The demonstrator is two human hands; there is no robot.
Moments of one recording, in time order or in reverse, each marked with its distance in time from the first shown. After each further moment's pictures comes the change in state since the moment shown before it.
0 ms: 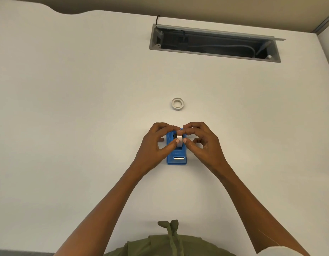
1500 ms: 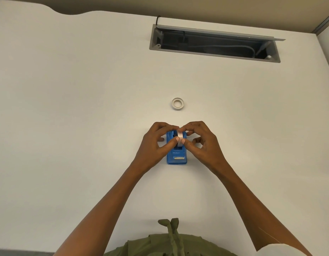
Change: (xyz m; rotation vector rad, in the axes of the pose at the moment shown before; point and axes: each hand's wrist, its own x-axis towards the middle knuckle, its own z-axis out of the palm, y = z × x) left_hand 0.003 -0.007 0.002 0.000 0.020 0.007; right_hand 0.002 0.002 0.002 -0.033 -0.013 0.000
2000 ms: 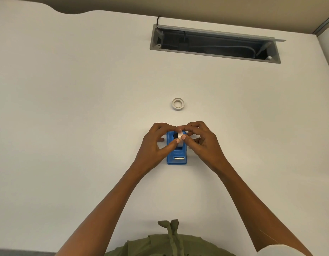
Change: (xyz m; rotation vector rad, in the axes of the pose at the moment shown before) left_hand -0.002 0.003 0.000 -0.059 0.003 0.021; right_hand 0.005 0.002 0.000 0.010 -0.021 0.073
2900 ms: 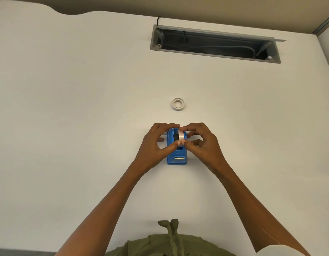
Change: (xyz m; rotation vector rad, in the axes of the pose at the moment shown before) left_hand 0.001 -0.001 -0.002 0.013 -0.017 -0.015; right_hand -0.007 -0.004 0.001 0.089 0.029 0.027
